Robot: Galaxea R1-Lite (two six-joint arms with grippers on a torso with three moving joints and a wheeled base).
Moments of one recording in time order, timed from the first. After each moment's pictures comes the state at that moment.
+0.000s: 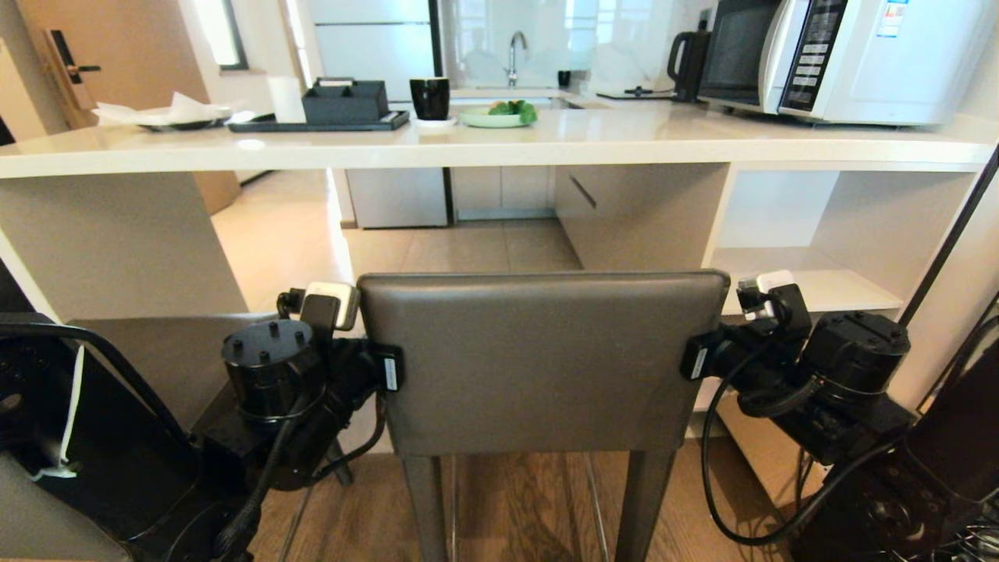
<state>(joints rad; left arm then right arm) -0.54 1.96 -0.54 -1.36 0.31 0.02 0.36 2.00 -0.52 -1.49 0.05 -0.05</state>
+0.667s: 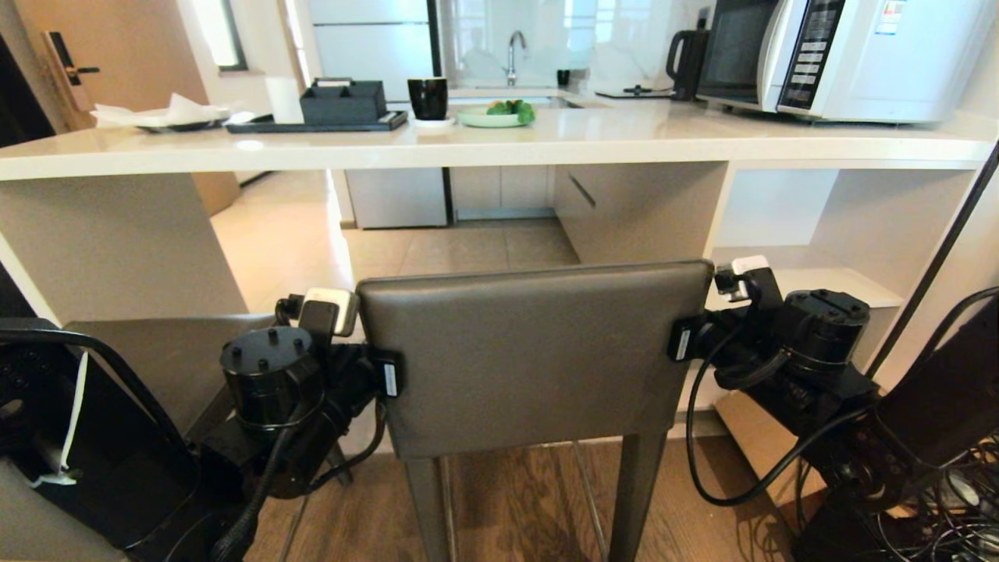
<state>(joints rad) -0.56 1.96 -0.51 -1.38 0.31 0.01 0.37 2.03 -0.65 -1.36 0.02 -0.05</state>
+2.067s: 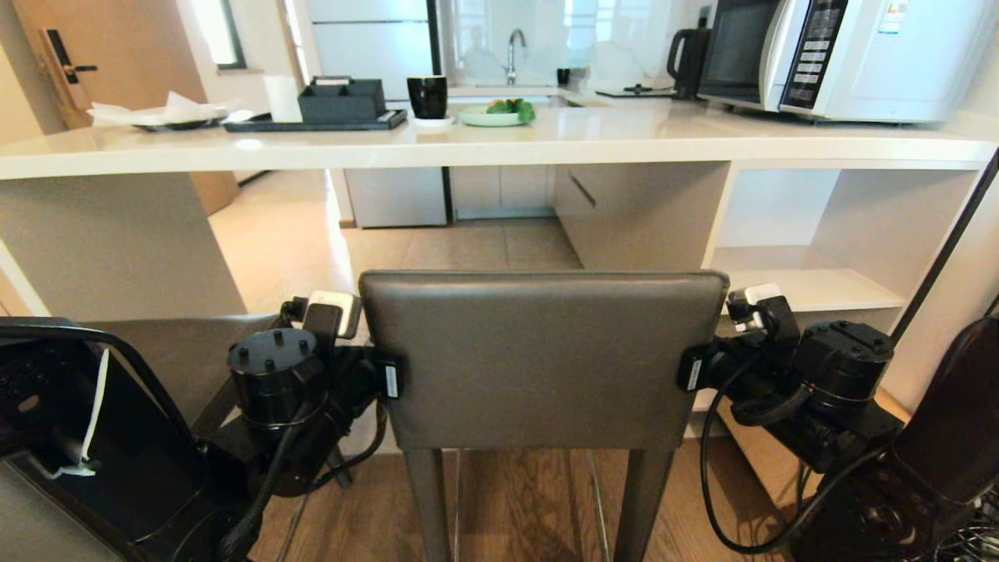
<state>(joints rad) -0.53 1.98 -0.50 -1.38 0.30 0.02 0.33 2.02 -0.49 -1.50 0.03 -0.04</state>
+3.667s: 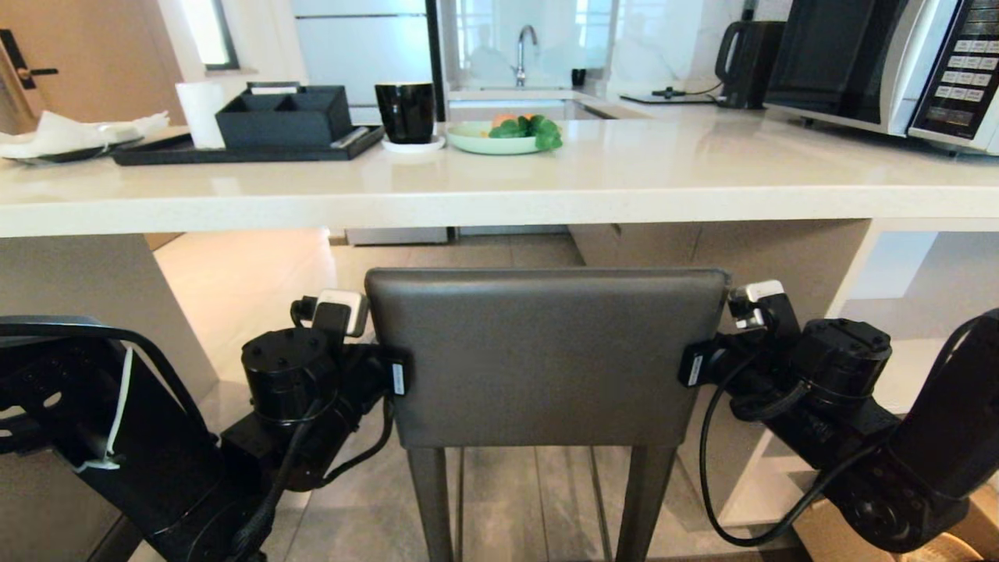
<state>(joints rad) -0.53 2.02 -0.54 -1.38 0.31 0.02 0.34 2.03 -0.51 -1.51 0.02 -0.05</state>
